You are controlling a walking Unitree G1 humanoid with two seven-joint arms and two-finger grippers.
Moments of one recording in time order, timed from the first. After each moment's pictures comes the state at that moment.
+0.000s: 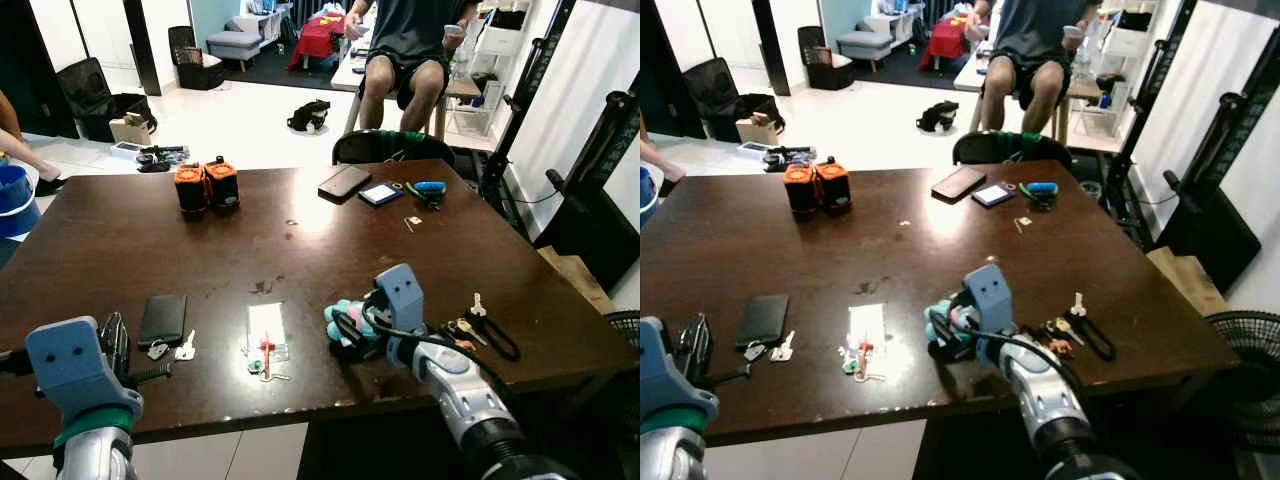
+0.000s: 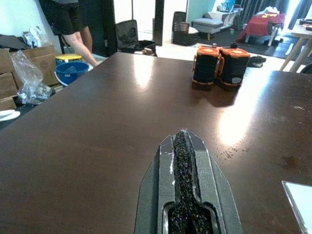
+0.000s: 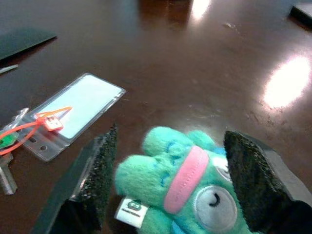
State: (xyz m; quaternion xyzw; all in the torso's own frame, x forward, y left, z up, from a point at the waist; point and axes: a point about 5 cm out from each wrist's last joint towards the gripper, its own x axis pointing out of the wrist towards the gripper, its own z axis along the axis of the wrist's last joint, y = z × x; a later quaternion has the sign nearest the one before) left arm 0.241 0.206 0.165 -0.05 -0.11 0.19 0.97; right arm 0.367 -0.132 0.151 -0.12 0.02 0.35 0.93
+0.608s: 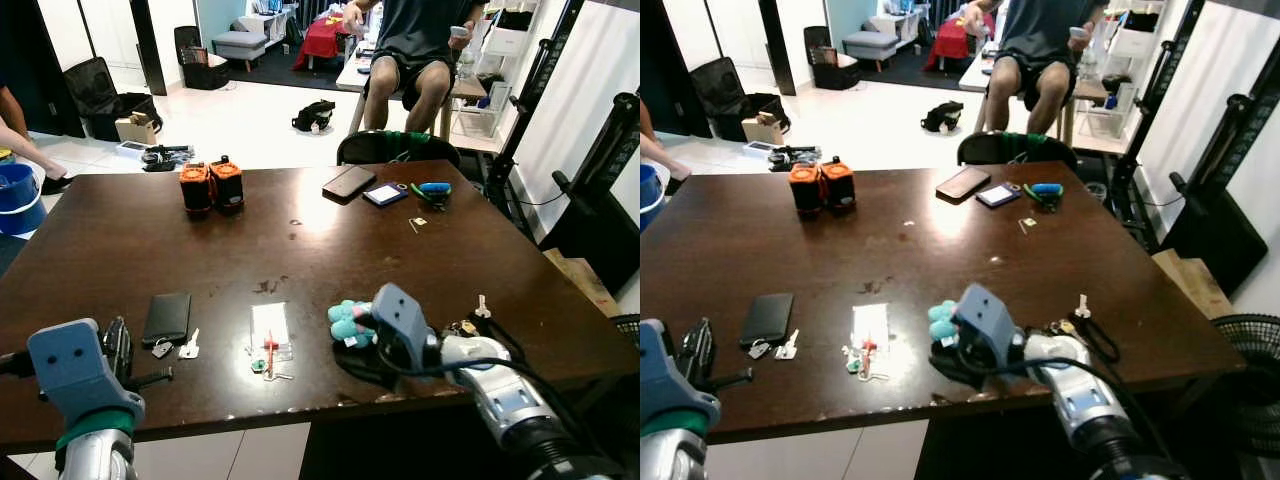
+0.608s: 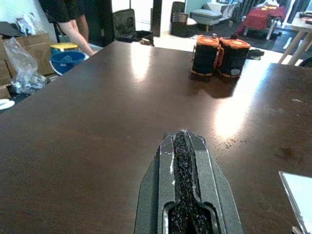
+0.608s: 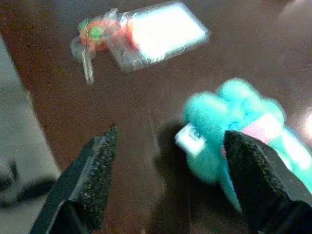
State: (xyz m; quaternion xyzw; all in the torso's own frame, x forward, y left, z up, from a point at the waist) left arm 0.240 0.205 0.160 -0.07 -0.09 0.18 0.98; right arm 0.353 -0.160 0.146 -0.28 0.10 0.47 0.83
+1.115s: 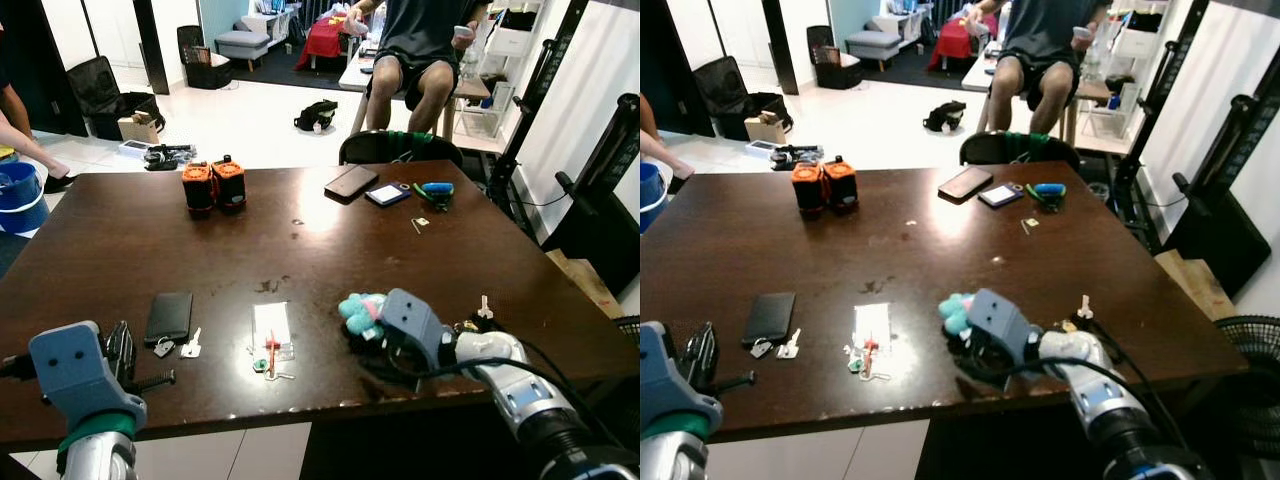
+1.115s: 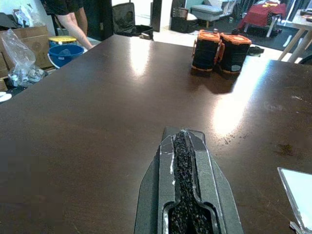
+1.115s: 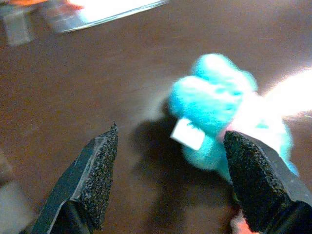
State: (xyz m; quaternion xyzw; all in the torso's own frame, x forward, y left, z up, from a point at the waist) left arm 0.240 0.204 0.159 -0.07 -0.08 0.18 0.98; right arm 0.364 -0.178 0.157 -0.30 0.07 0.37 0.88
